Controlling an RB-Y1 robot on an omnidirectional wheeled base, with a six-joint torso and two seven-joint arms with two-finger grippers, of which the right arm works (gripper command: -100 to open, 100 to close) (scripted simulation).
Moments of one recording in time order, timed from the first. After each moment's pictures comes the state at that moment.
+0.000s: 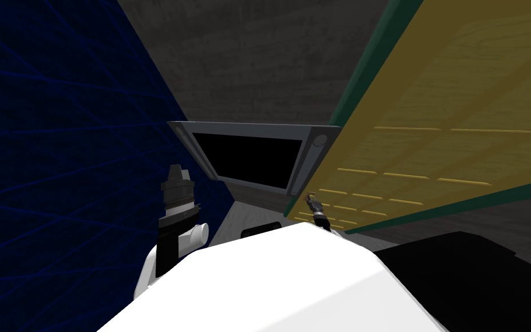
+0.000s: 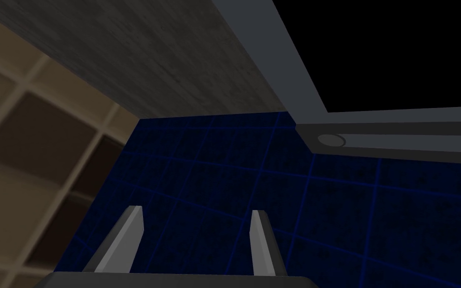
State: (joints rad) arm 0.12 -0.31 -0.29 -0.59 -0.05 -0.99 1.11
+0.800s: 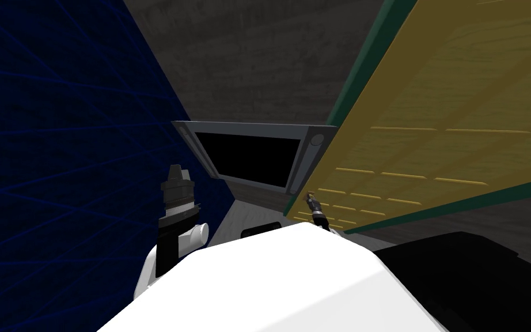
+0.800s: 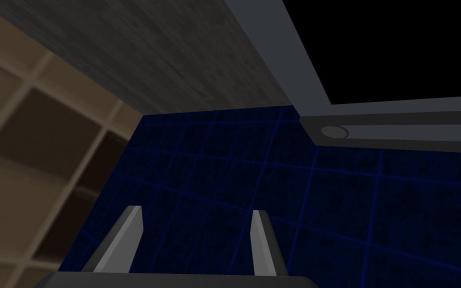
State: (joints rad) arm 0.11 -0.31 -0.26 -0.59 -0.08 -0.98 0.92
